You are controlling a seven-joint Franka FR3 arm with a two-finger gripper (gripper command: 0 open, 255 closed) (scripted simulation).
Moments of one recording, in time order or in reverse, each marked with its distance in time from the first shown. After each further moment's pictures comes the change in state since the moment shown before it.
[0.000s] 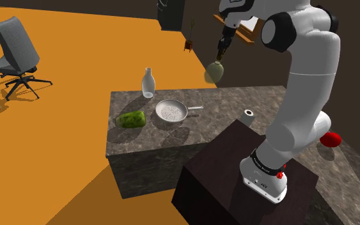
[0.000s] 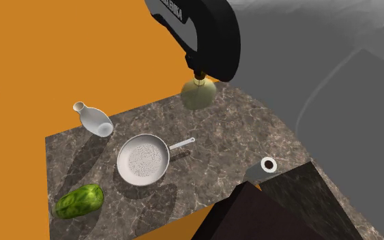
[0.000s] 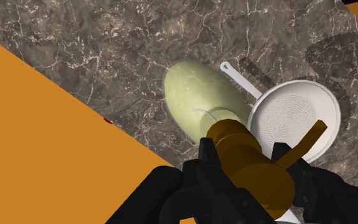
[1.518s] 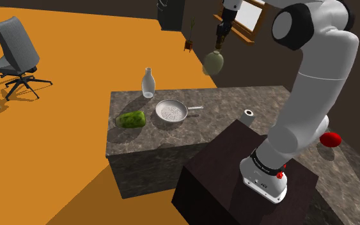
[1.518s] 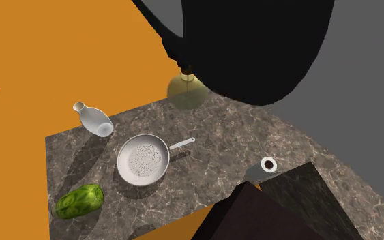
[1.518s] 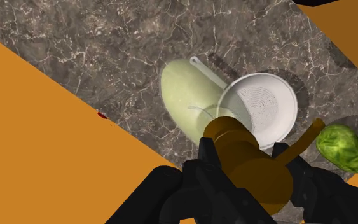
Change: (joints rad) arm 0.087 -0.144 0.011 0.028 -0.053 -0.158 0.116
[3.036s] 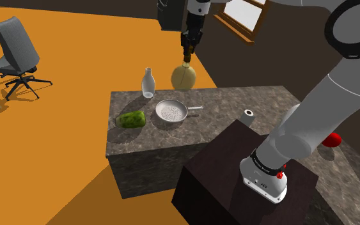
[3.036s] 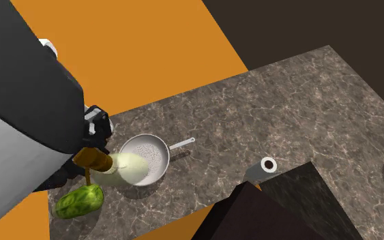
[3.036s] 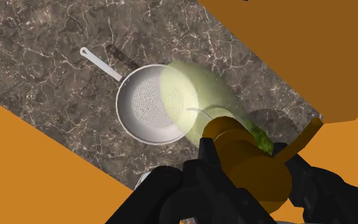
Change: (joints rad) arm 0.322 -0.361 0.226 -0.449 -0.104 0.130 0.538
